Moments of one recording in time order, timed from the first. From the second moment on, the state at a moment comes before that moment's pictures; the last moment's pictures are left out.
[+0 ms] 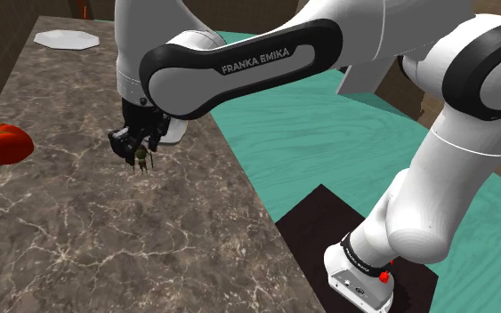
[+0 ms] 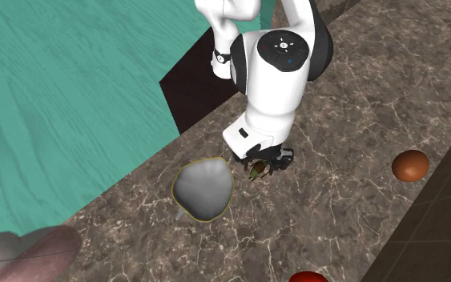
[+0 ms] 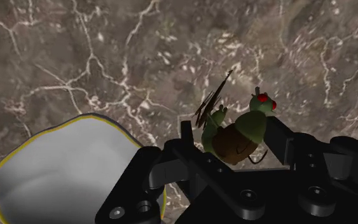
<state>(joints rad) 0.25 0.21 0.42 -1.84 -0.08 2.19 0.39</state>
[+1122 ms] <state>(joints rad) 0.25 0.18 0.42 -1.78 -0.07 2.10 0.39</state>
